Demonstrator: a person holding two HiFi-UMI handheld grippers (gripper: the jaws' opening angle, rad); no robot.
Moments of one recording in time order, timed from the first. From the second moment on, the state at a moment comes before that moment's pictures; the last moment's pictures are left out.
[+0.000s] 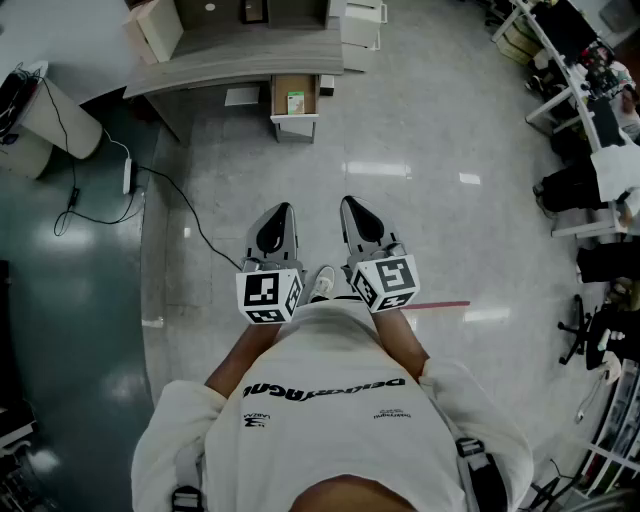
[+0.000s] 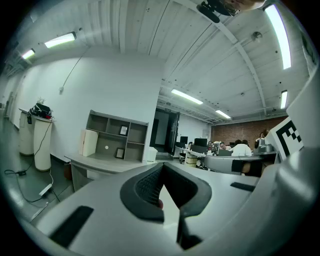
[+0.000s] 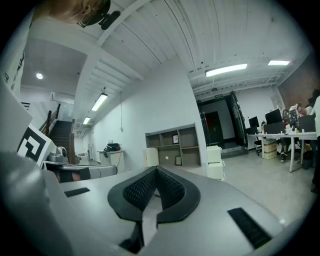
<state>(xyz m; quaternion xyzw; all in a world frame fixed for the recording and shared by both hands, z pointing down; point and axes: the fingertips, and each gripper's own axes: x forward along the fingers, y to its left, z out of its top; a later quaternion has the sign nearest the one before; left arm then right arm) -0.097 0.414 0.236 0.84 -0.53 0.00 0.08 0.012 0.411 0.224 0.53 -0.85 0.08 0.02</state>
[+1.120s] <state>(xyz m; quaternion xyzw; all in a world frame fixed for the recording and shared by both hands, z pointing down) -0.052 0.335 0.252 0.83 -0.56 0.05 0.06 0.051 0.319 0.236 0.49 -0.87 0.11 -0.02</state>
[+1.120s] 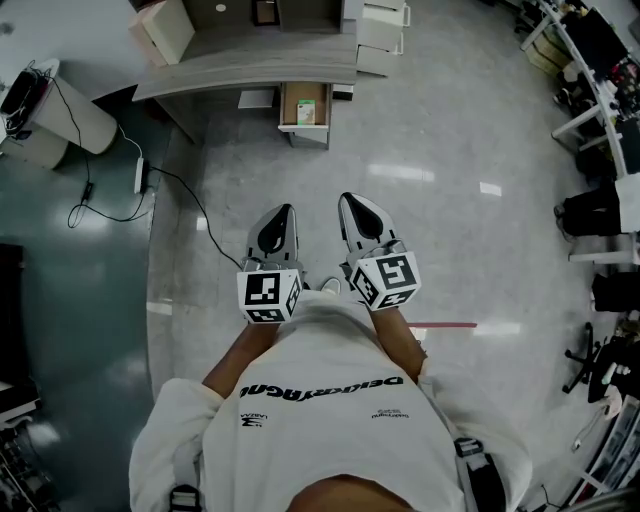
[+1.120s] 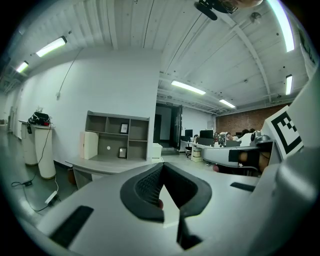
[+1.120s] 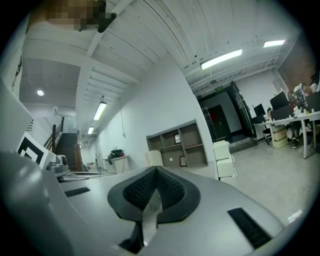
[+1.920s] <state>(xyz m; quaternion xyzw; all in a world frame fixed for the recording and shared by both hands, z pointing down) -0.020 0.255 0.272 0.83 -0.54 0.06 0.09 0.083 0.250 0.259 0.50 -0.85 0.14 -0.01</state>
